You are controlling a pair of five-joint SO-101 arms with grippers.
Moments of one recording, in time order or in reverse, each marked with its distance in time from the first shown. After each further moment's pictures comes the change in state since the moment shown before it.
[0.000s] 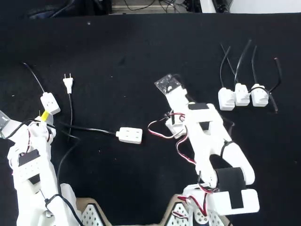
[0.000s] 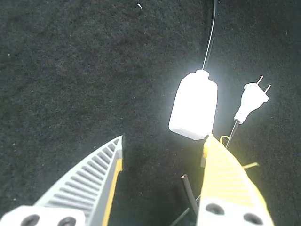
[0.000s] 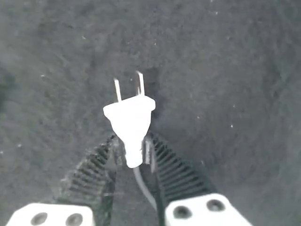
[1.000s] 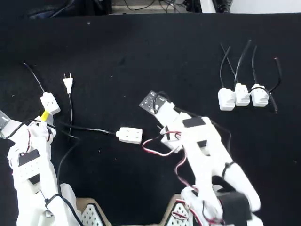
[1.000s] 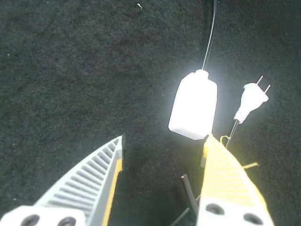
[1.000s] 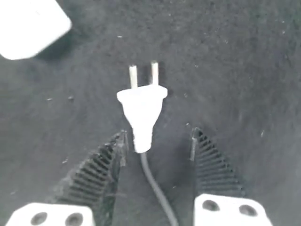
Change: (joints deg) left arm 0.0 0.0 0.0 0.0 0.0; right arm -6.2 -15.8 11.6 3.1 10.7
